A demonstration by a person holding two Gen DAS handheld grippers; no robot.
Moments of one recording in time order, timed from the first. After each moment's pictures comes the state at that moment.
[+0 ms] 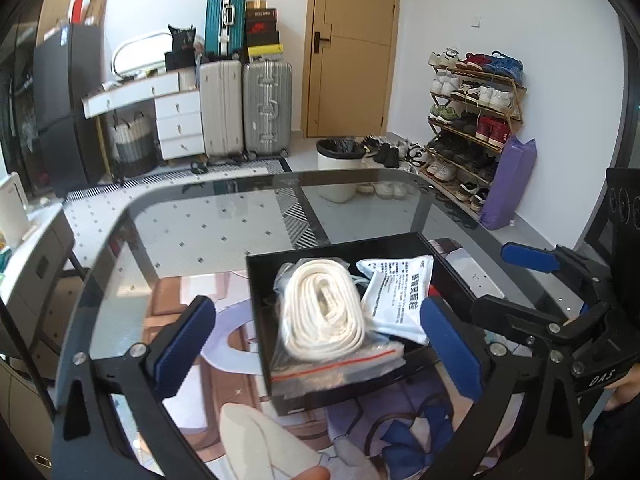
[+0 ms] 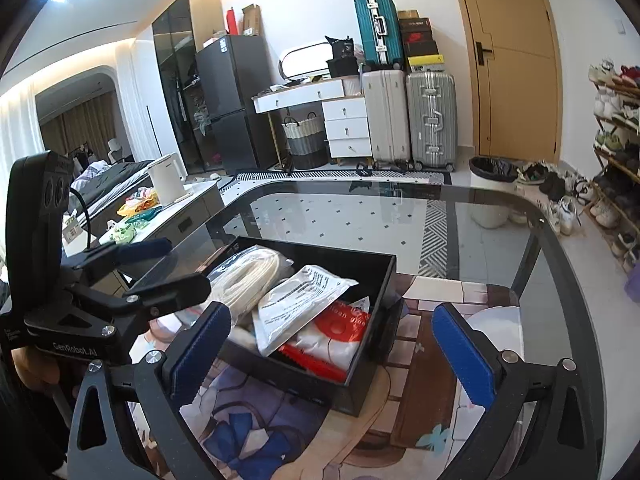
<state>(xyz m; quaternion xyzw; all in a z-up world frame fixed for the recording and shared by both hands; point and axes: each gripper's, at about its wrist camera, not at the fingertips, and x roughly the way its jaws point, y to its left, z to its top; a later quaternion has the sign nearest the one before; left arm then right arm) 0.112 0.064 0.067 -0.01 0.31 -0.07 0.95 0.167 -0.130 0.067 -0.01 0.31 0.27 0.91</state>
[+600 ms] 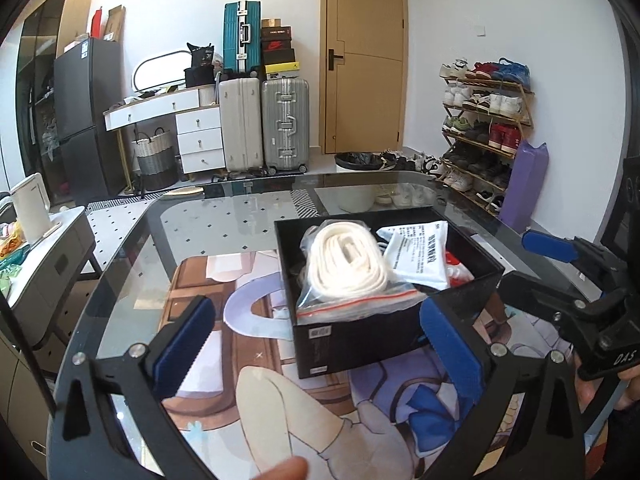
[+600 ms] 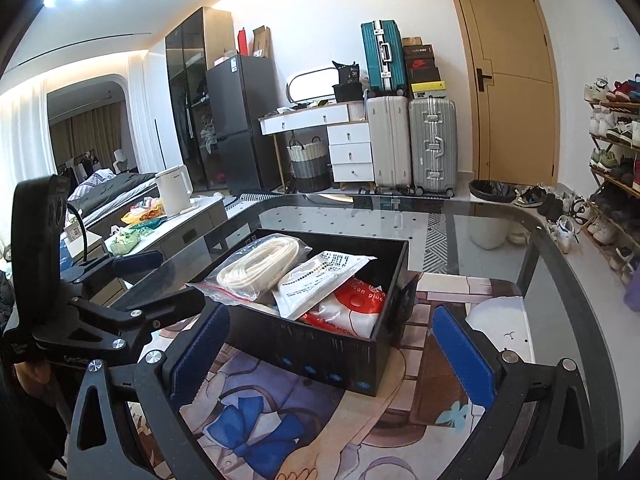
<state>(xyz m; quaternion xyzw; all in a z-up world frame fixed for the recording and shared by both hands) 0.072 0.073 0.035 0.00 0.27 -0.03 0.96 0.121 -0.127 0.049 0.00 0.25 0.27 0.93</state>
